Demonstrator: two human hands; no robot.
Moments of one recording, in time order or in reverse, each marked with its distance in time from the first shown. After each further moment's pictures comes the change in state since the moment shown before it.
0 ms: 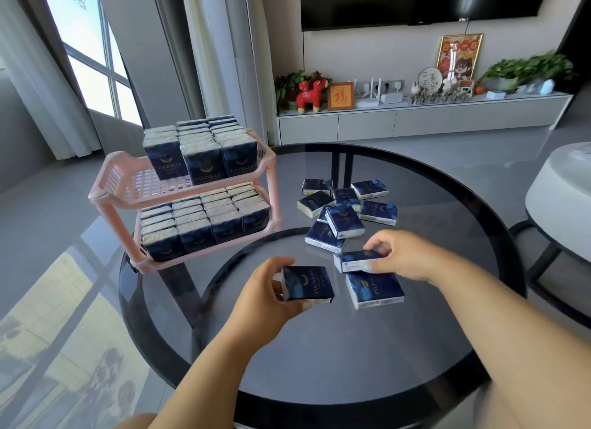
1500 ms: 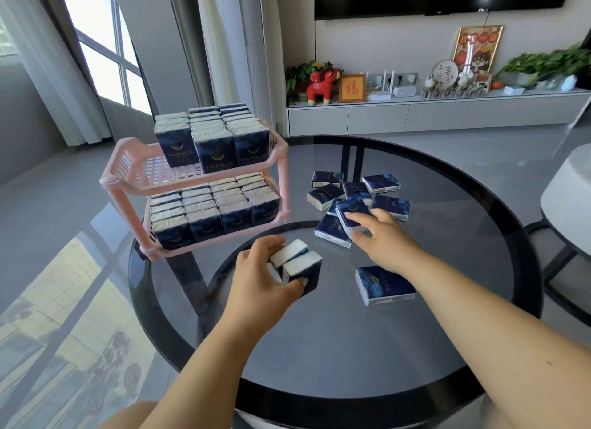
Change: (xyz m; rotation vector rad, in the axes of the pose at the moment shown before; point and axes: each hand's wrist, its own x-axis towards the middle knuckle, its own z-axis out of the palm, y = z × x) left_hand -0.009 0.015 -0.013 -0.019 0.217 0.007; right_hand 0.035 -0.016 0.034 -0.022 0.189 -0.130
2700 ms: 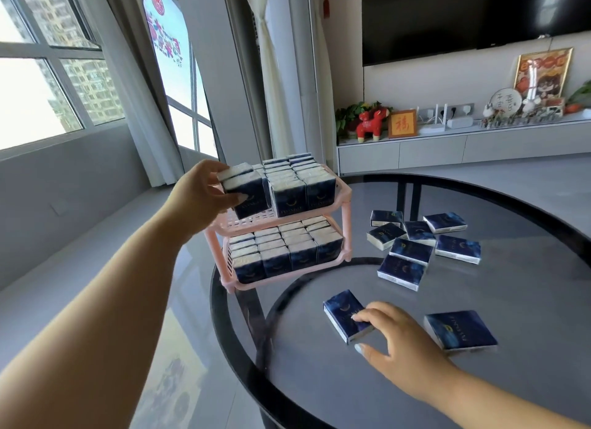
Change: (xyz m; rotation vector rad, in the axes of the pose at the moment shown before) left_hand 0.093 0.065 -0.209 0.196 0.236 0.087; right_hand -0.071 -0.048 0.077 -0.003 0.012 -0.483
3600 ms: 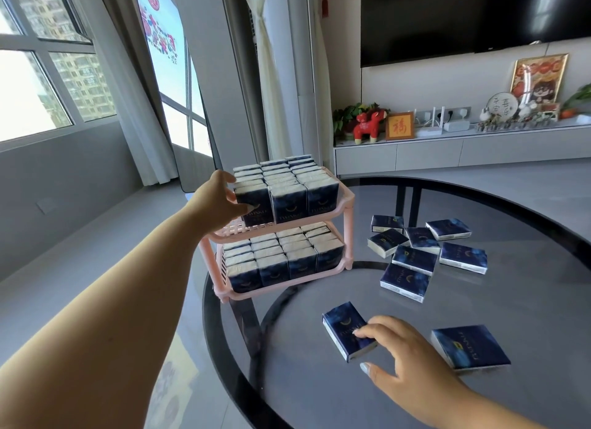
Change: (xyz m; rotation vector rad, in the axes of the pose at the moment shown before) left_hand 0.054 -0.037 0.034 0.306 -0.097 0.002; right_hand 0.002 0.000 -0.003 0.003 -0.055 -0.030
